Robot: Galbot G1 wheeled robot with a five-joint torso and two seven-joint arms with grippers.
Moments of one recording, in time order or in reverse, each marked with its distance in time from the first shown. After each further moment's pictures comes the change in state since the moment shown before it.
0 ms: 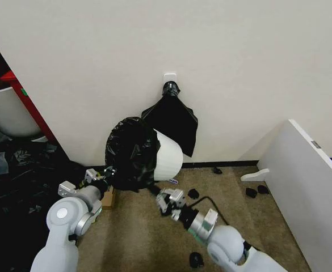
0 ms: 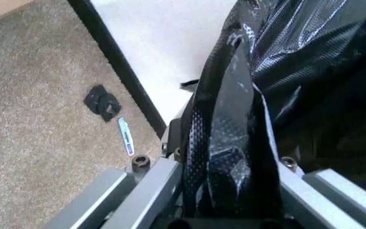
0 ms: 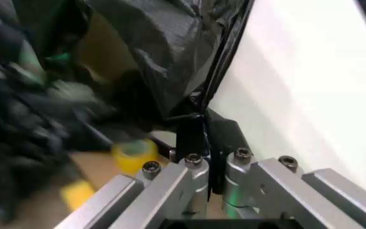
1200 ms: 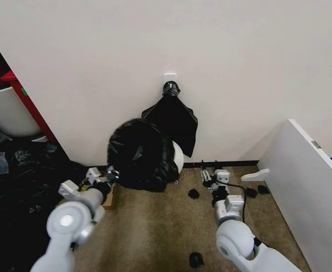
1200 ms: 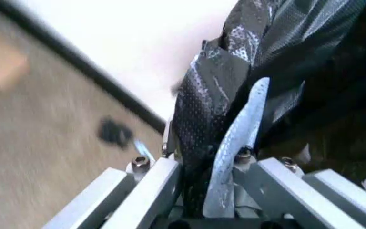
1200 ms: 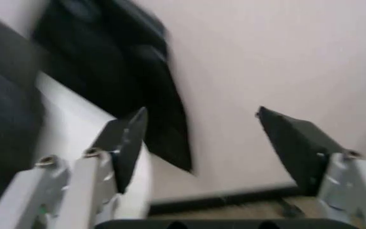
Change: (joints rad) left arm 0.081 0.099 0.167 -0.084 0.441 -0.102 0.165; right arm -0.120 -0.056 0.053 0.310 0.192 -0.075 0.769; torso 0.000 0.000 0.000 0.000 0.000
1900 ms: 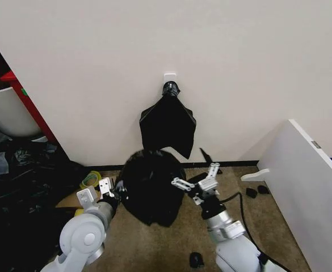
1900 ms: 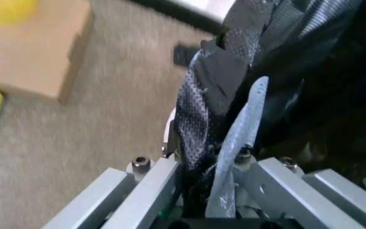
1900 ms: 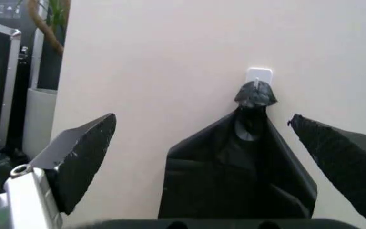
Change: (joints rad) left arm -0.030 0.095 0.146 -0.013 0.014 0.366 -0.275; right arm -0.011 0.047 -0.033 -0.065 -0.504 0.256 -0.345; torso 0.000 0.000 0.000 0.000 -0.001
